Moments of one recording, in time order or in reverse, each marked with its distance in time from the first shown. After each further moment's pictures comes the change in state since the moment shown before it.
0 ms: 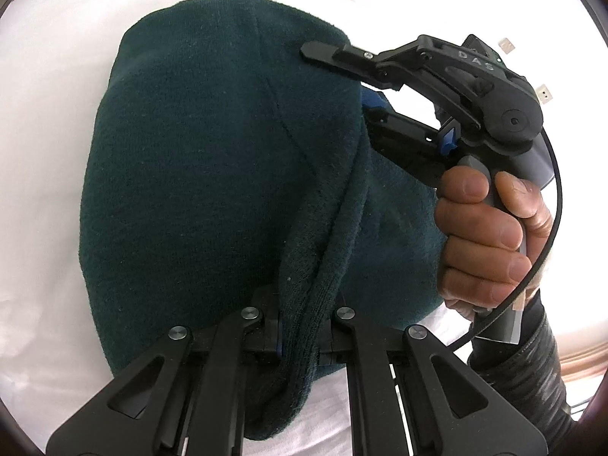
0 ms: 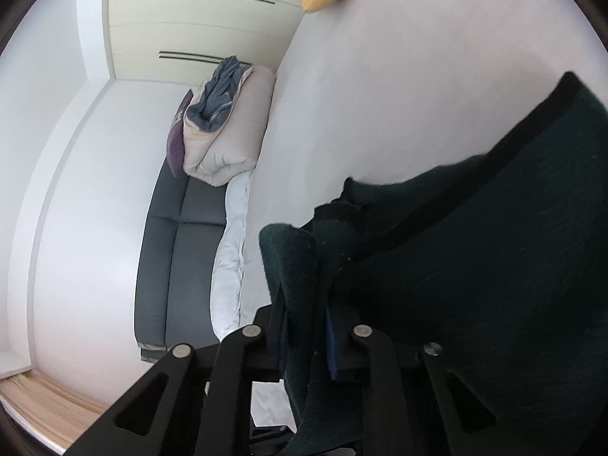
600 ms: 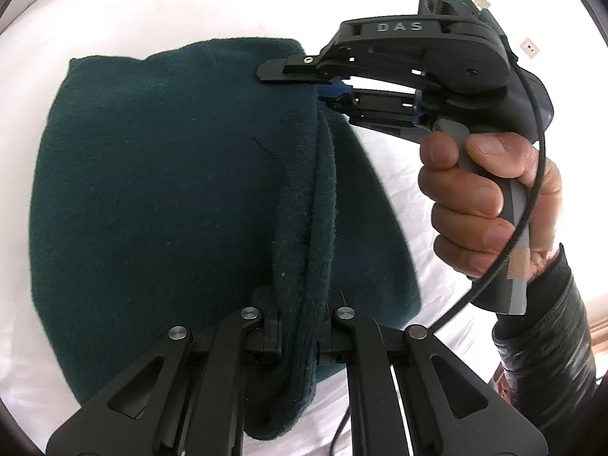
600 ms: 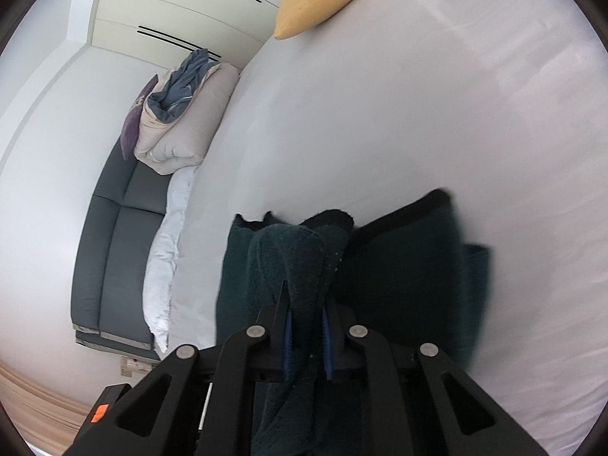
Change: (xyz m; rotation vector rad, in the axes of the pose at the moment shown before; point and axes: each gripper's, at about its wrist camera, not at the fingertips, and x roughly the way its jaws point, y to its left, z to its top) left arm 0.030 -0.098 0.015 0.152 0.022 0.031; right arm -0.063 -0.017 0.037 -0.134 0.010 -0.265
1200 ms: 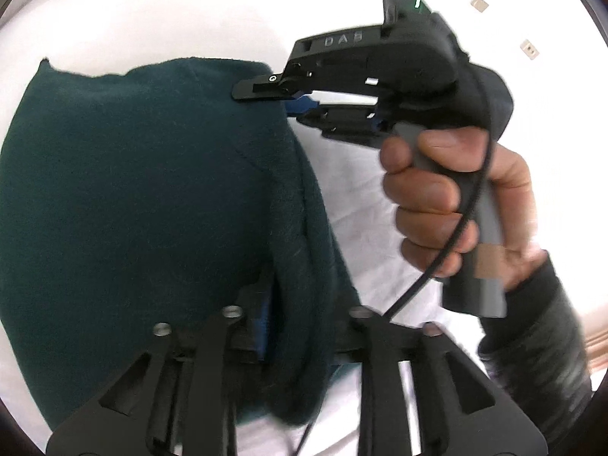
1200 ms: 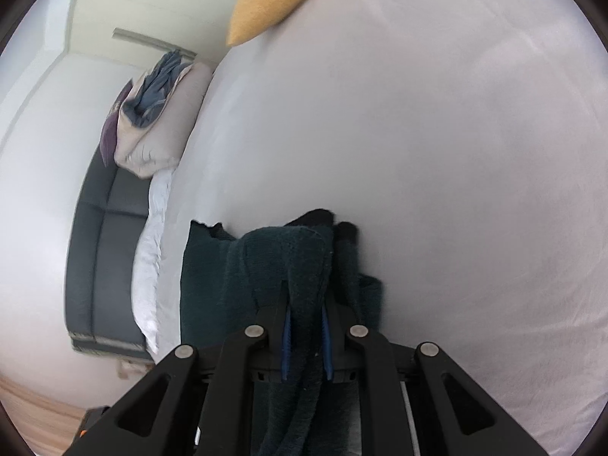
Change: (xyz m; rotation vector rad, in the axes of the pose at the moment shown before) left arm 0.013 -0.034 -0.011 -0.030 -0.011 -0.048; right arm -0.007 -0.058 0.021 0.085 0.039 -0.017
